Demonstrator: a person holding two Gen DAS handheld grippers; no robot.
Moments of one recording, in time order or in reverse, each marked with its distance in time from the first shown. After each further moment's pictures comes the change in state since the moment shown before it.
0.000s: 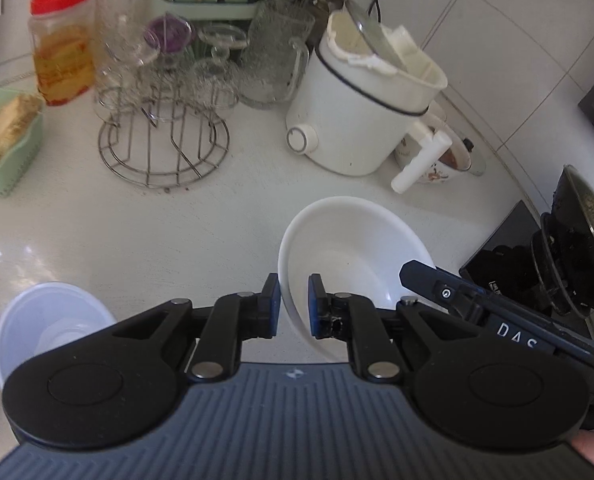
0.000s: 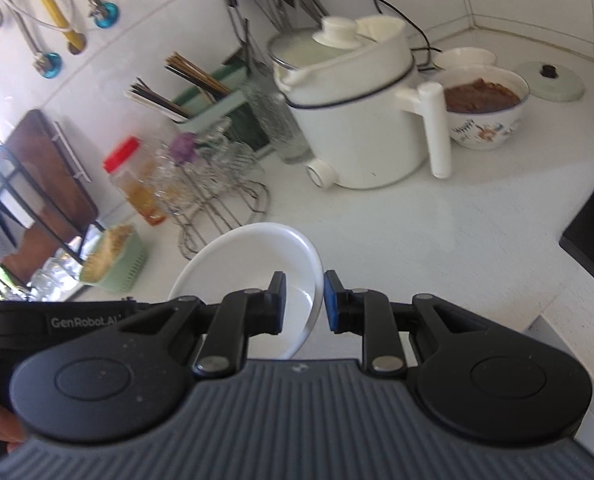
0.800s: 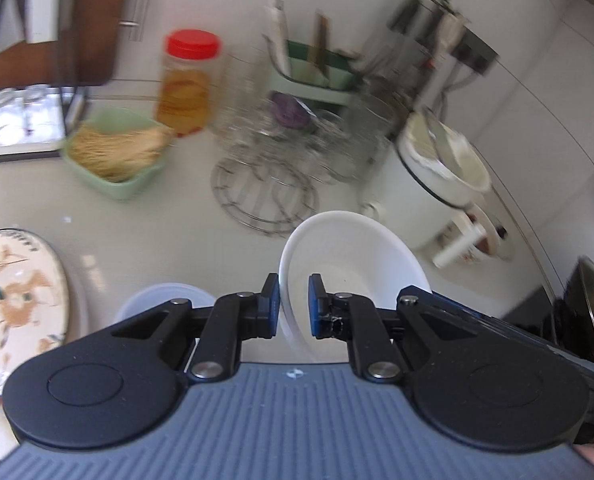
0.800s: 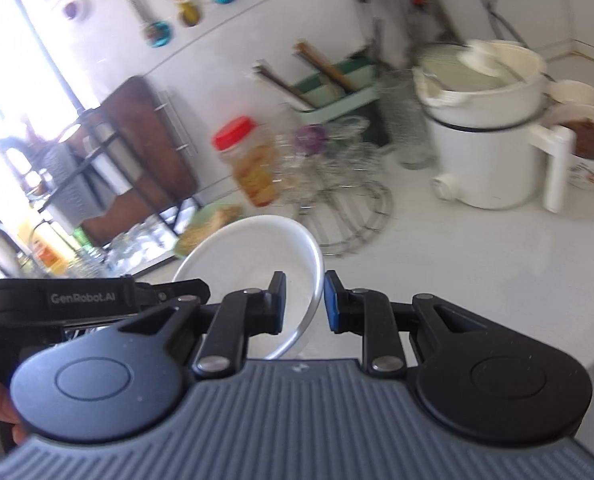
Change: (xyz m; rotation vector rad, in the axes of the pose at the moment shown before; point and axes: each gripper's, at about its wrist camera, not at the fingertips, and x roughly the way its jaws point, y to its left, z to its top) left arm -0.110 0.053 -0.009 -0.206 -0.178 0.150; right arm -0.006 0.080 0.015 -0.161 0.085 0.254
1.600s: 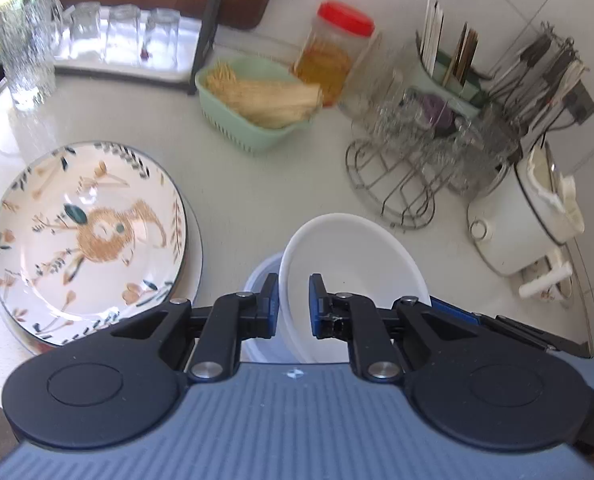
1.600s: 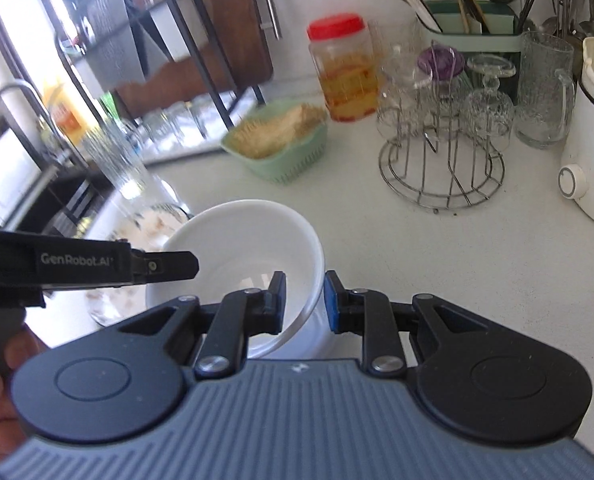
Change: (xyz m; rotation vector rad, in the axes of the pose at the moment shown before) left arm 0.022 0.111 -0.036 -0.218 0.021 0.146; right arm 0.096 0.062 -0.038 -0.271 0.241 0.031
